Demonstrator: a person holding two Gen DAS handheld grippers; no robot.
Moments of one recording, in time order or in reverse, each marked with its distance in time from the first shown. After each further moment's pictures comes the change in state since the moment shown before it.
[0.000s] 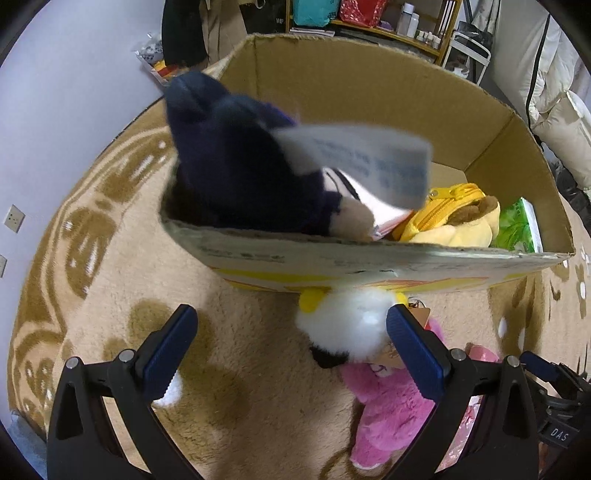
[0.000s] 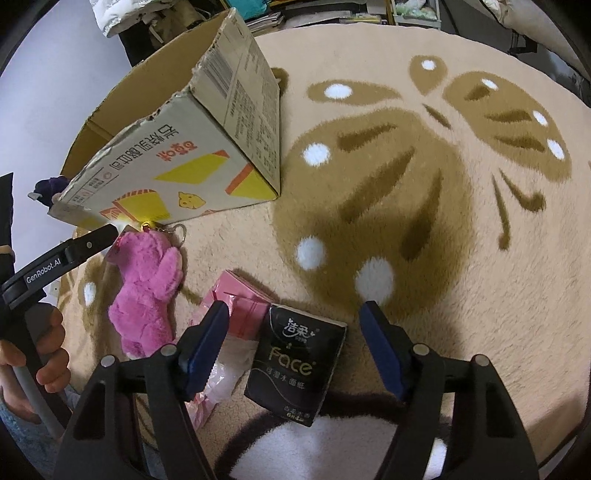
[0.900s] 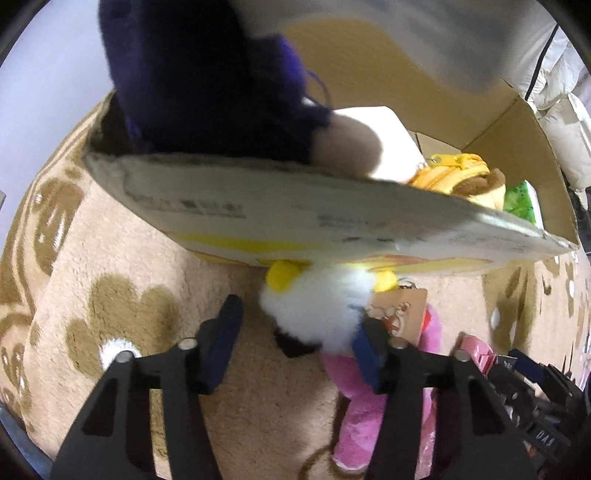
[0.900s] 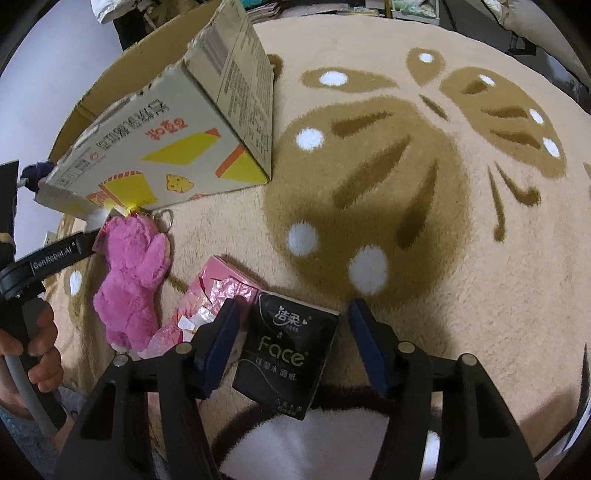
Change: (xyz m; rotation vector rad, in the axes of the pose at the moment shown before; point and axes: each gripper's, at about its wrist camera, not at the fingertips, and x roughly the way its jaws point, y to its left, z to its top) left arm 0.036 0.008 0.009 -0.030 0.097 -0.076; right arm 0.011 0.008 -0.002 -0.005 0.019 -0.050
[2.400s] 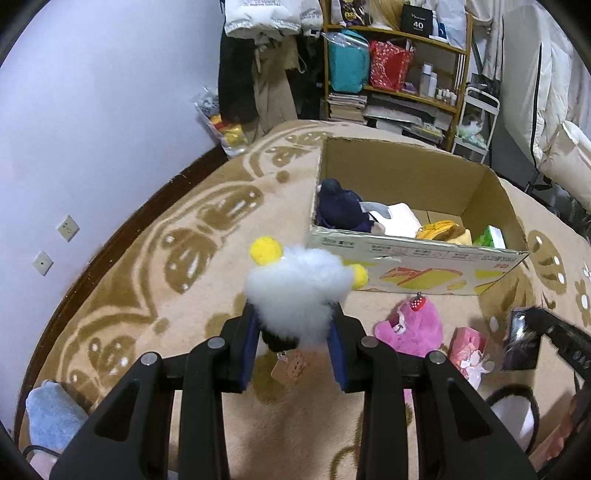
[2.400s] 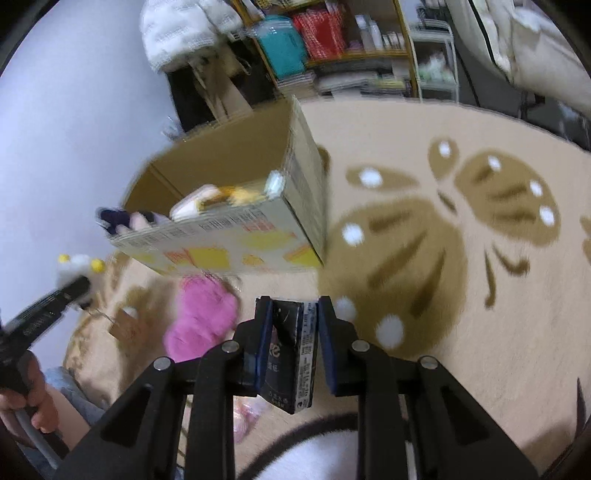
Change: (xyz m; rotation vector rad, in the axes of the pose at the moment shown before) left arm -0.138 0.004 -0.063 -0.018 -0.350 0.213; right arm -0.066 0.015 -0.002 -0.090 -0.291 0.131
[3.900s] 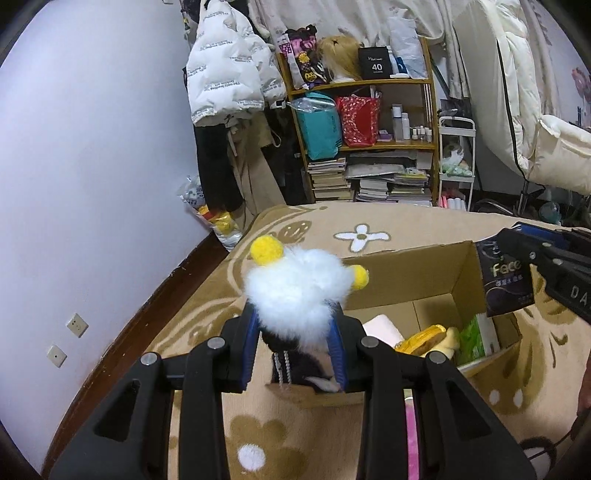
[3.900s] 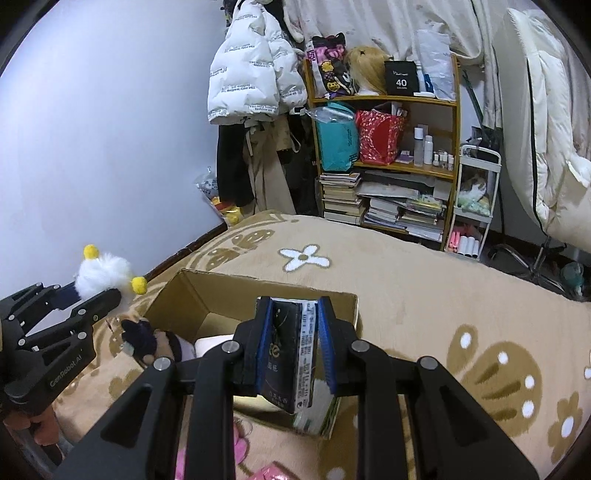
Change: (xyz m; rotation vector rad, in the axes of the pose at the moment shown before) left arm -0.012 -0.058 0.082 0.179 -0.272 0.045; right arm -0.012 0.059 0.120 -0.286 -0.272 -0.004
